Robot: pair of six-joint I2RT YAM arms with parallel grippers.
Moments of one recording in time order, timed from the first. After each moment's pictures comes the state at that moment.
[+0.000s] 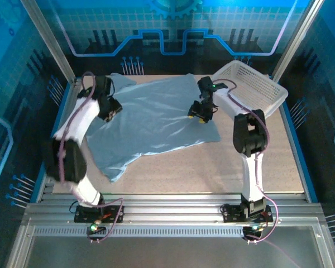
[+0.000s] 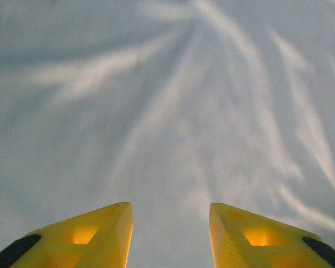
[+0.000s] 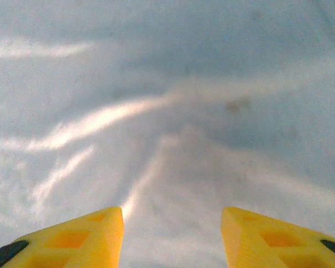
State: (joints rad) left arm -0.07 1.59 1.37 -0.90 0.00 -0.86; right arm 0.30 2.15 1.80 -0.97 -0.25 0.62
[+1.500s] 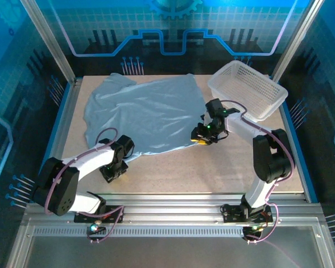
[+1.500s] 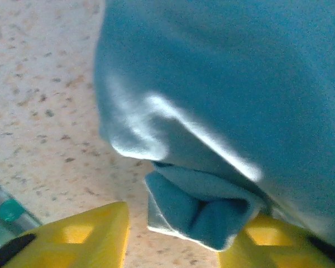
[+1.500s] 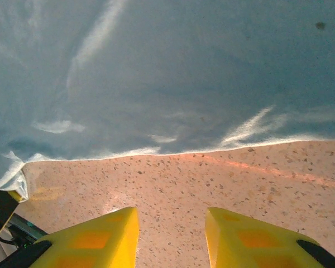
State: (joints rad) left arm -0.38 1.39 0.67 -0.95 -0.19 -1.19; right arm 0.33 1.74 1.17 -0.73 -0.46 0.54
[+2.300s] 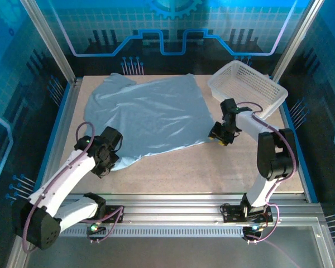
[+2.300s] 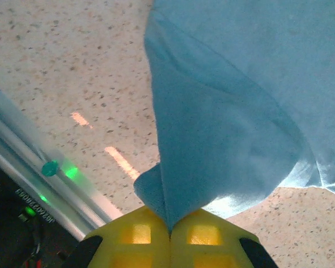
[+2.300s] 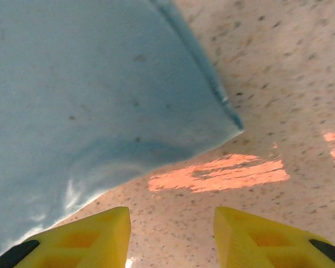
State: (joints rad) left arm -0.35 1.05 0.86 -1.29 -0.22 -1.30; right arm 0.16 1.75 1.16 -0.81 -0.21 0.67
